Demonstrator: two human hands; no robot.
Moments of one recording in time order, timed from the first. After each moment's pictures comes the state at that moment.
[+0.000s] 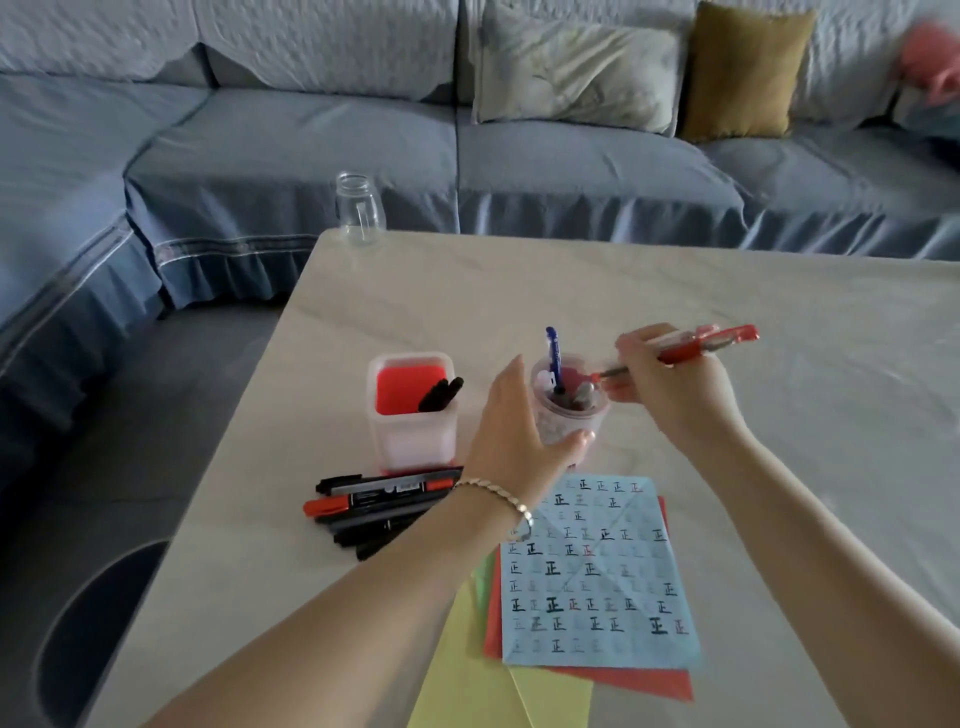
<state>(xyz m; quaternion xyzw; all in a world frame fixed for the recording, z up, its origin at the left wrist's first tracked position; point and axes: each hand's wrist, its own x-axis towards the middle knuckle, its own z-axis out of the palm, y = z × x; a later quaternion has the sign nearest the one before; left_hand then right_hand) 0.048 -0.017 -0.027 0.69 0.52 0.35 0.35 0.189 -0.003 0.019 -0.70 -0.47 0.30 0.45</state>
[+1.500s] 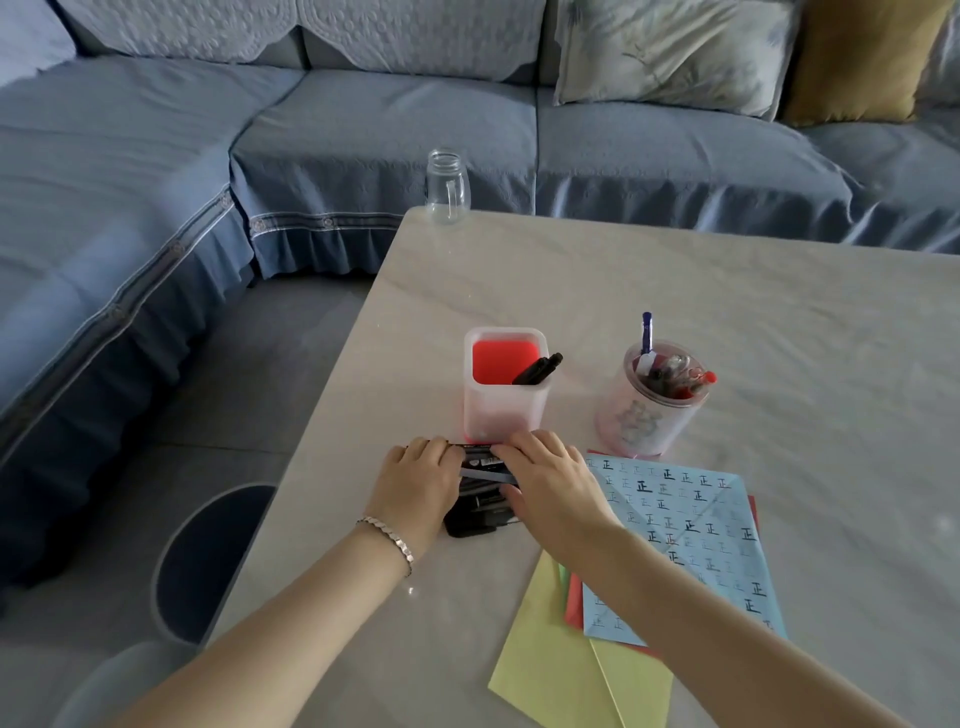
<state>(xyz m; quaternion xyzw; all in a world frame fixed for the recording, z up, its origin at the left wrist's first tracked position) -0.099 -0.032 -0.125 0.81 0.56 0.15 -0.09 0.068 -0.041 -0.092 -0.51 -0.84 0.10 0.13</state>
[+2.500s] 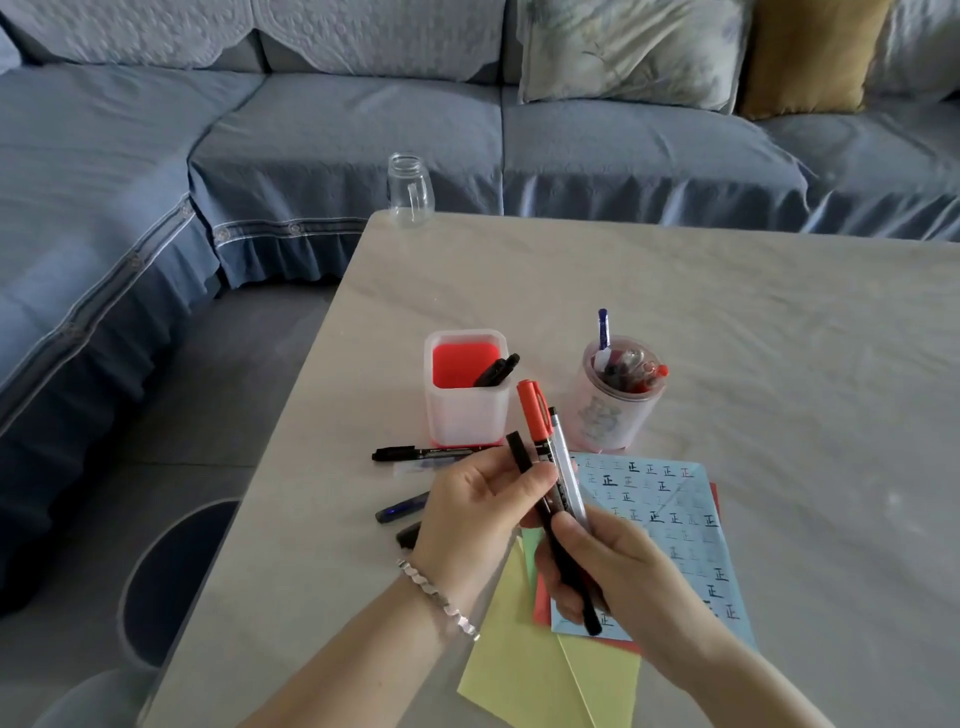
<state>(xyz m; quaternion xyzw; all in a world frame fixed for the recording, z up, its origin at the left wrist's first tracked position) -0.017 -0.087 -0.026 0.40 0.45 0.49 0.63 0.112 -0.119 -0.022 -0.51 -0.49 0.63 0.32</state>
